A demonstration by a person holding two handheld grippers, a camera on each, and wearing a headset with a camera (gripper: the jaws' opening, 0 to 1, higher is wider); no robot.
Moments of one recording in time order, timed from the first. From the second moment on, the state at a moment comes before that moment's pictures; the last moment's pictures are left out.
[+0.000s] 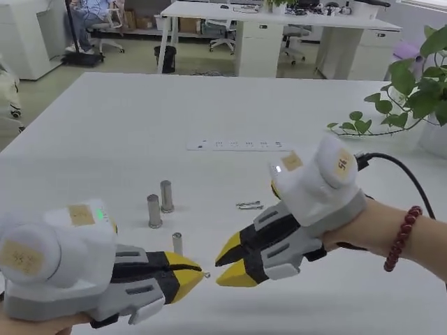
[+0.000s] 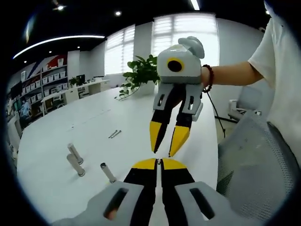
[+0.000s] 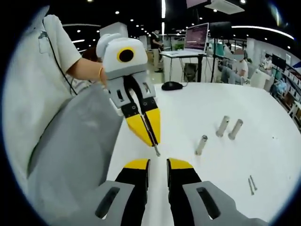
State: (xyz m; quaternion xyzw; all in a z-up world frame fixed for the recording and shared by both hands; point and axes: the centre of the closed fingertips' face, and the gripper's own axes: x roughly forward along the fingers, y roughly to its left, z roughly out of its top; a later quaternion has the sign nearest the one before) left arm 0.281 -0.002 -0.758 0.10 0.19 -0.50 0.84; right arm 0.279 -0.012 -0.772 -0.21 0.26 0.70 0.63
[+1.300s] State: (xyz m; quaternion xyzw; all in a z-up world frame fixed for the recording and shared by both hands) left arm 0.254 -0.020 -0.753 0.12 0.17 -0.58 0.79; right arm 0.244 -0.011 -0.770 -0.17 0.26 0.75 0.58
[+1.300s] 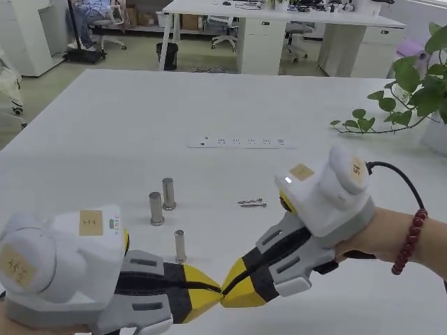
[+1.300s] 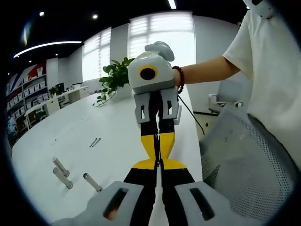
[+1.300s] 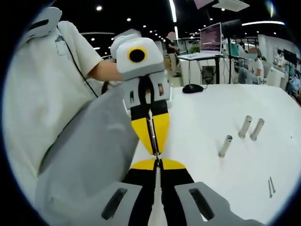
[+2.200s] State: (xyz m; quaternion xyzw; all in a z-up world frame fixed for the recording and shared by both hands) left arm 0.298 0.013 -0.774 0.09 0.19 -0.46 0.86; right arm 0.292 -0.019 -0.794 -0.27 0.32 0.68 0.60
